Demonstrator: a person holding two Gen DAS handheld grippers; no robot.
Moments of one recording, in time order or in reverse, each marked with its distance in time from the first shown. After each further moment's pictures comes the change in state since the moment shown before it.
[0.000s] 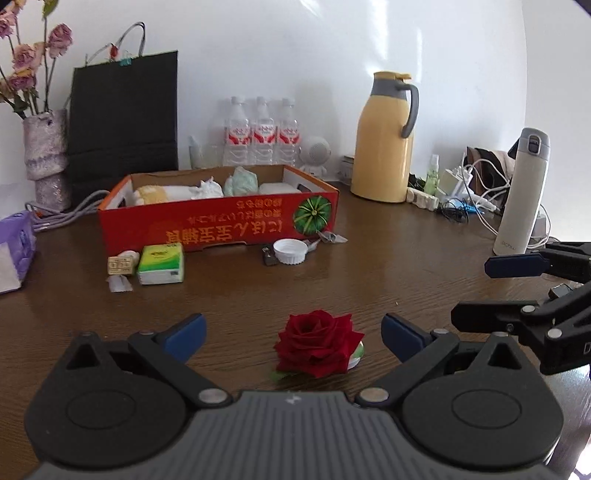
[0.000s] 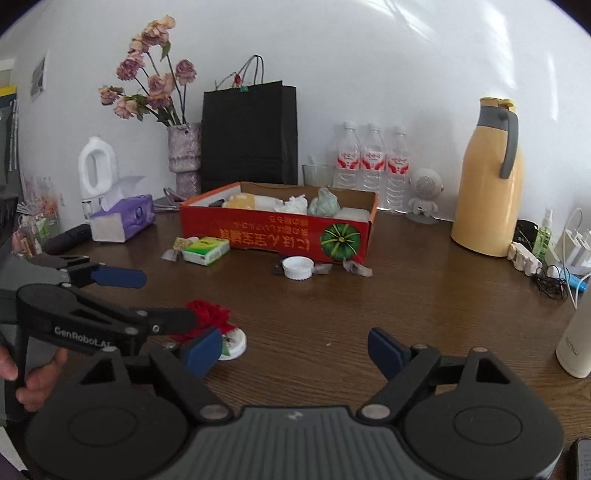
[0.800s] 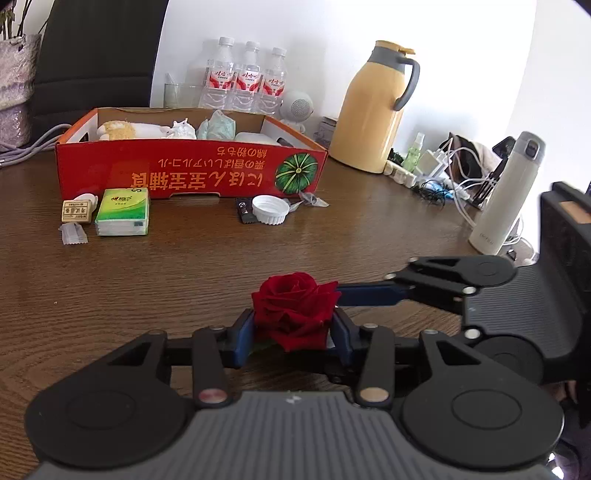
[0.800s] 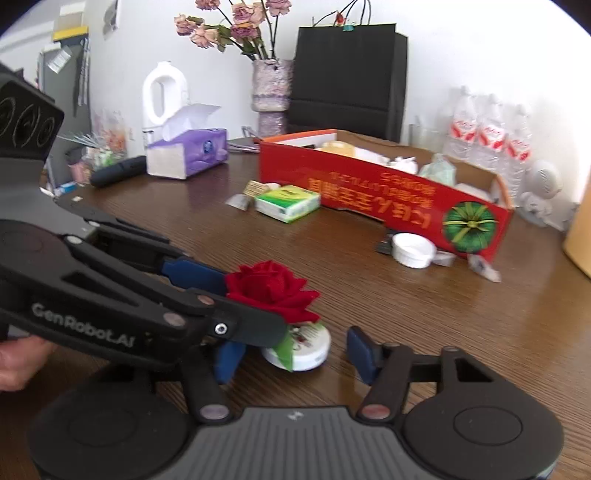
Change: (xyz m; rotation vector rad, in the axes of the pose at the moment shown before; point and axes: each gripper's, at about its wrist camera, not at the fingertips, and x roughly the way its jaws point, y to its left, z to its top) left arm 0.021 0.036 0.000 -0.129 0.109 -0.188; right arm 0.104 0.049 0.012 -0.182 0.145 0.278
